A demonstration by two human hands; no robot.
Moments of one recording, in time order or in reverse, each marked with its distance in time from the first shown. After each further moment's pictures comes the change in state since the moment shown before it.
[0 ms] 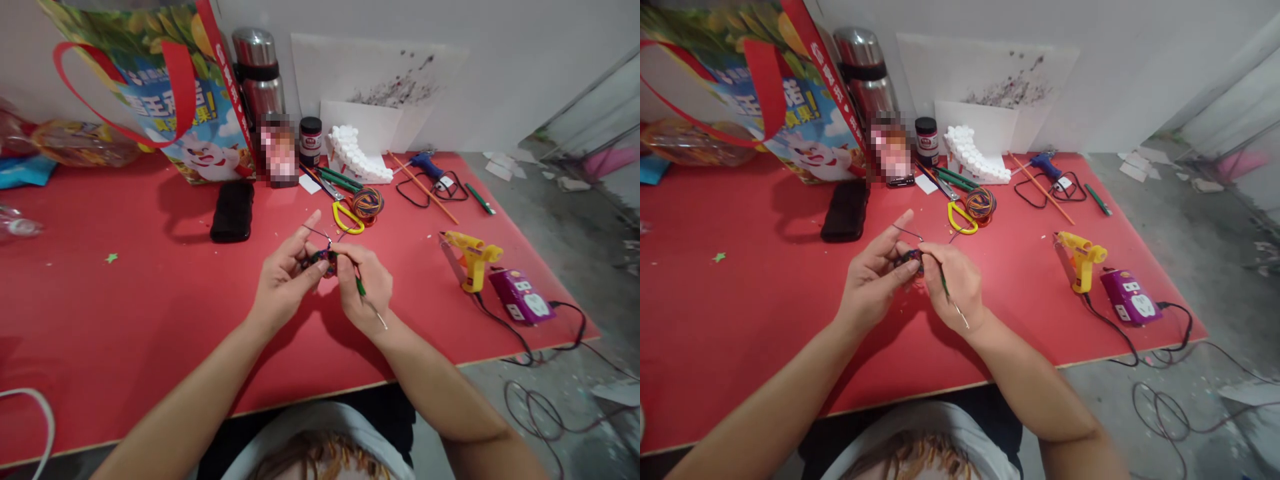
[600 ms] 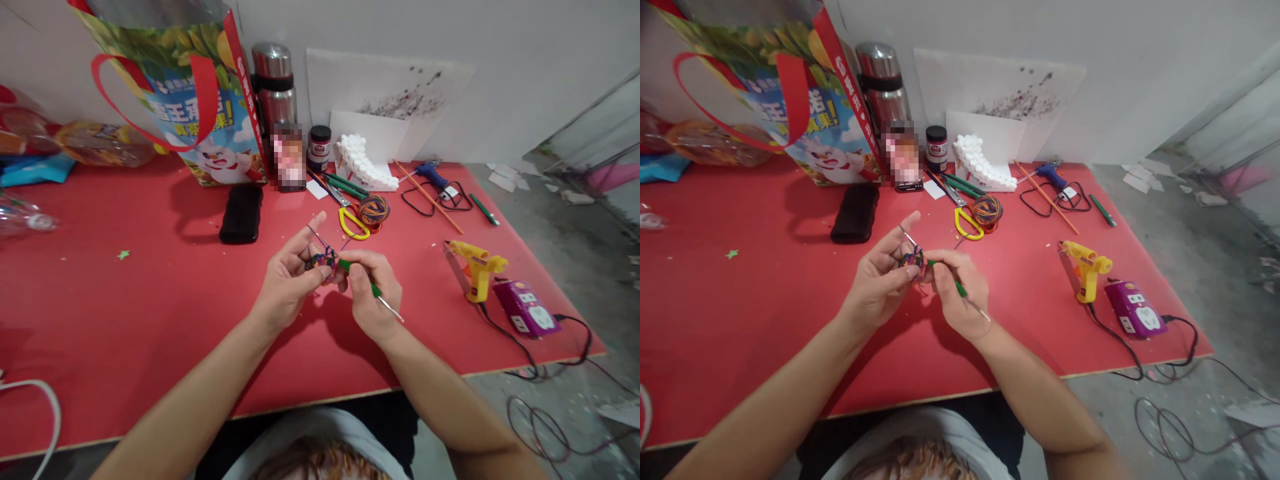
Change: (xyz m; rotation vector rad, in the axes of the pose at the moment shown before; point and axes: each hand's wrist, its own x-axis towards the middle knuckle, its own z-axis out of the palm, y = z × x) left_hand 0.002 0.004 -0.002 -0.241 0.049 -0.116; right_hand 0.001 0.006 0.005 0.343 -0.035 0.126
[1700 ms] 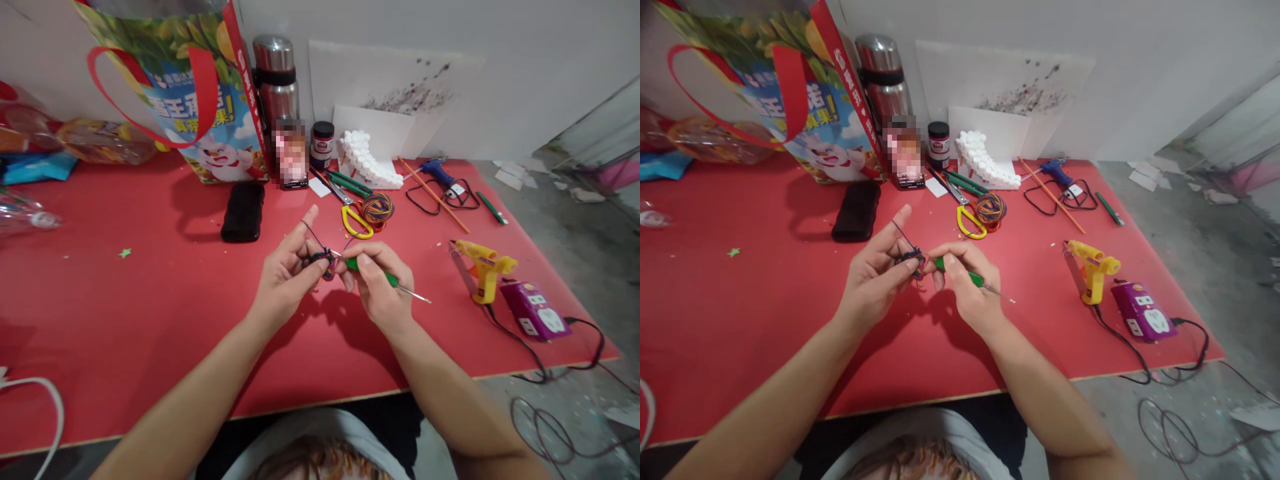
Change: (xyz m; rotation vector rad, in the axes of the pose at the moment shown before) left_hand 0.001 -0.002 -0.011 0.193 -0.016 0.103; right_hand 0.014 -0.002 -0.007 0.342 -0.062 0.169
